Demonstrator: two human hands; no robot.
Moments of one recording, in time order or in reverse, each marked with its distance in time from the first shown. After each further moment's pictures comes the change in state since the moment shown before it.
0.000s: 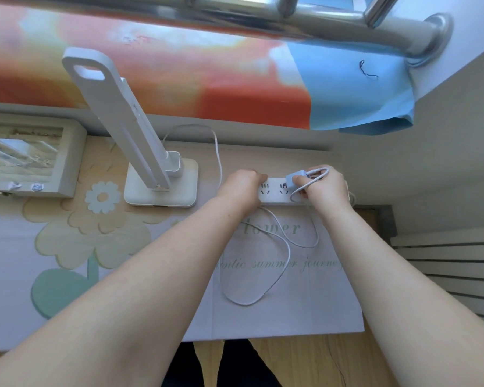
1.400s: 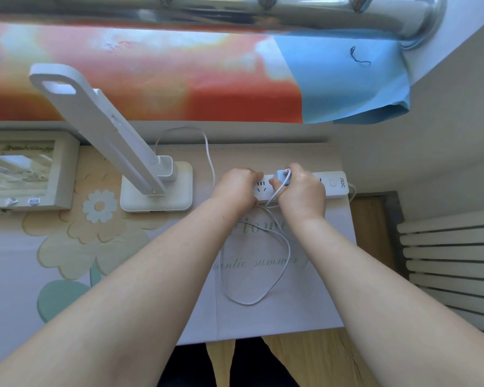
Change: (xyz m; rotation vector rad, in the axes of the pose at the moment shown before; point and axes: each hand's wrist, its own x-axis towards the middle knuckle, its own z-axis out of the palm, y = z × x) left_hand 0.007 -0.001 0.002 0.058 -0.001 0.021; right_hand -0.014 0.012 0.043 -0.346 0.163 -0.360
